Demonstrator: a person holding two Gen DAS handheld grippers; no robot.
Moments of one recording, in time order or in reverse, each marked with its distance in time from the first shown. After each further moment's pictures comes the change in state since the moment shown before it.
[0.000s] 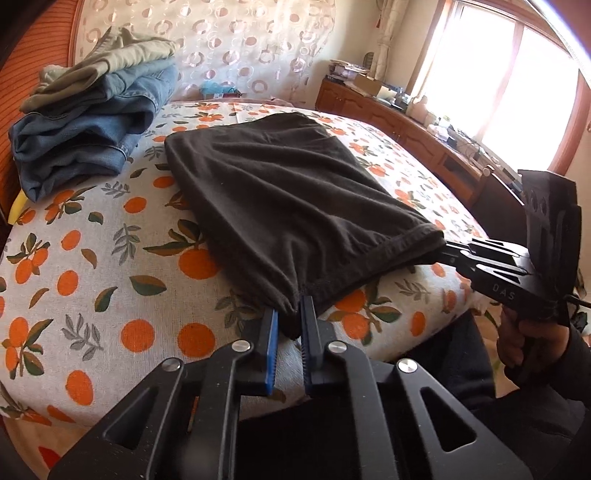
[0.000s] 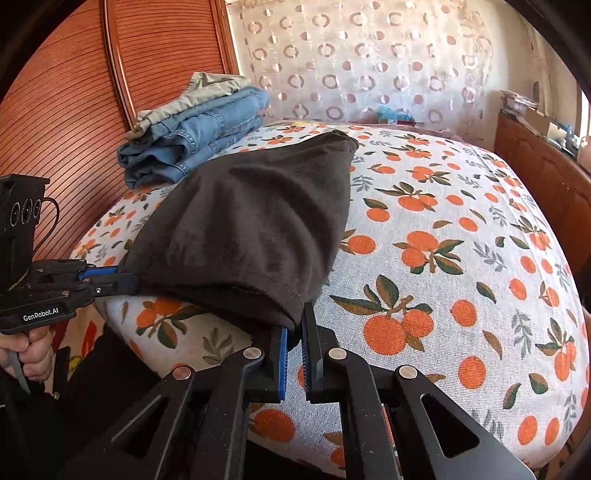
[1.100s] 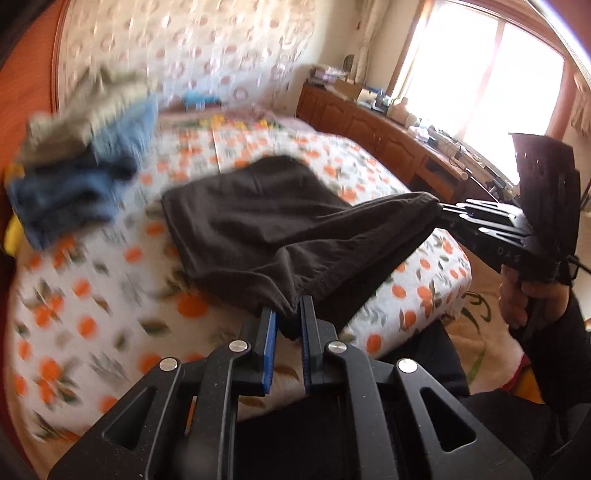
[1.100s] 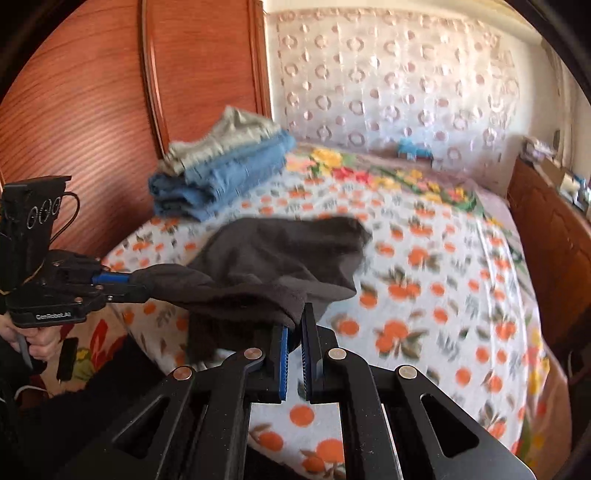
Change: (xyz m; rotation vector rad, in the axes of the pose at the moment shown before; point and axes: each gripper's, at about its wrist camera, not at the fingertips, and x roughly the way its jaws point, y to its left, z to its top) left arm -0.021 -0.013 0.030 0.035 0.016 -0.059; right arm -0.056 0.004 0.051 -0.125 -0.034 0.014
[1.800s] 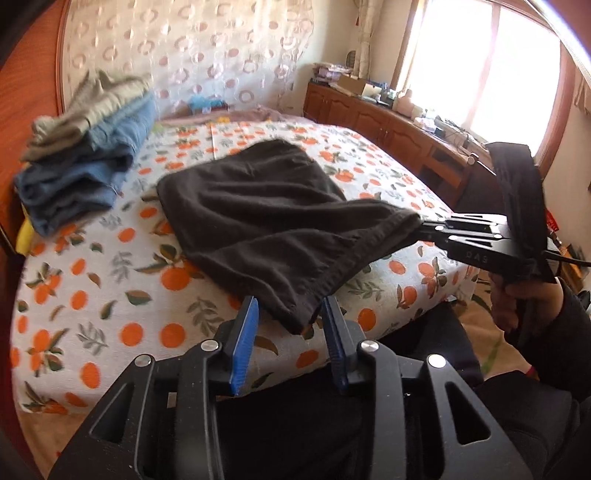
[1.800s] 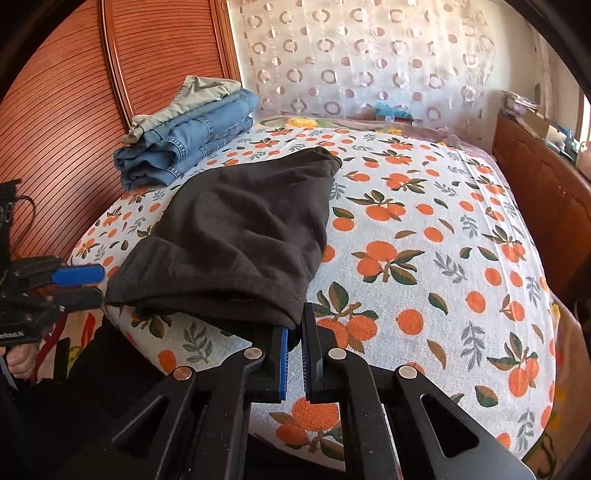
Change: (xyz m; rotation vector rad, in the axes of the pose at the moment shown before) left arm -0.005 -0.032 -0.024 0.073 -0.042 0.090; right arm 0.031 -0.024 -0.039 0.113 0.073 -0.028
